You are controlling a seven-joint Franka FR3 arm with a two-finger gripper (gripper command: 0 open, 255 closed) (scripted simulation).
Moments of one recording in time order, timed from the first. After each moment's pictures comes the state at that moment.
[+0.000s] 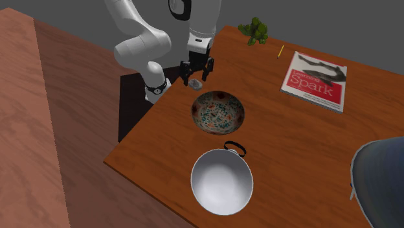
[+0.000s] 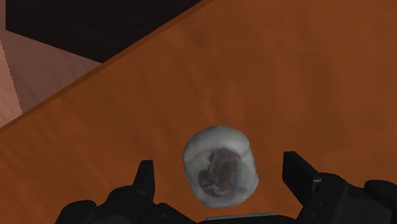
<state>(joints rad) 0.35 -1.02 0.55 -2.81 0.21 1.86 0.26</state>
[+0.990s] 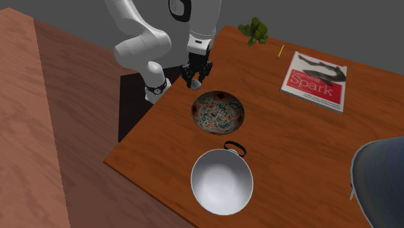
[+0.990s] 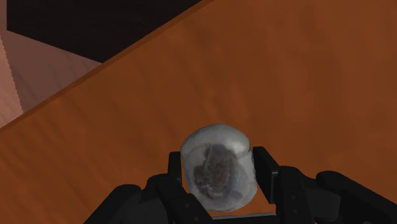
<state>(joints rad) 0.34 -1.01 0.55 -2.82 0.21 1.87 0.26</state>
